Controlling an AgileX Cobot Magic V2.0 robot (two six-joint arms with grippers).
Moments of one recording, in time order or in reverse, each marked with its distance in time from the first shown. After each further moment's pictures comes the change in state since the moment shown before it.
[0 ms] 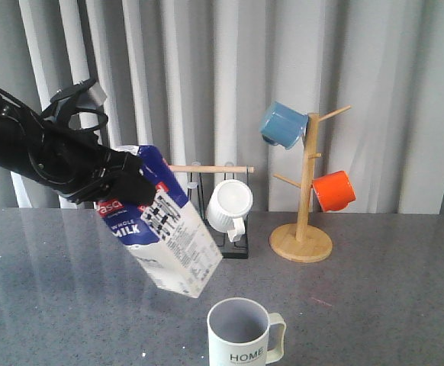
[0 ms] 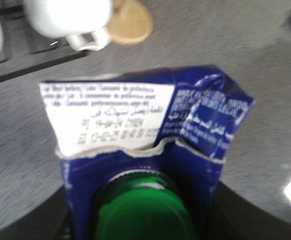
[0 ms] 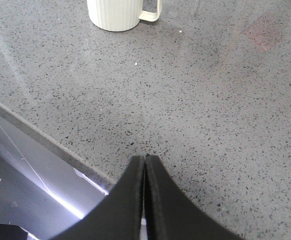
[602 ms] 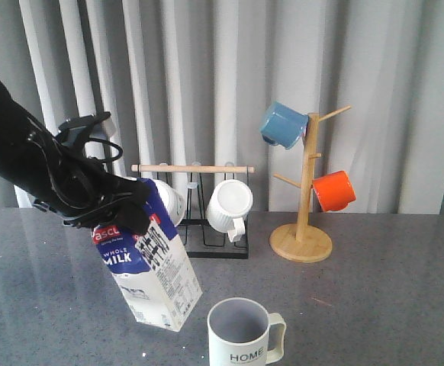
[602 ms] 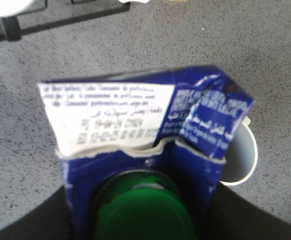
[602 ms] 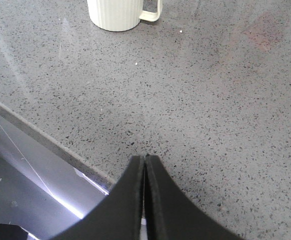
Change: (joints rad) left arm -0.039 0.050 0.000 0.158 0.050 -0.136; right arm 0.000 0.000 0.000 0.000 0.000 0.000
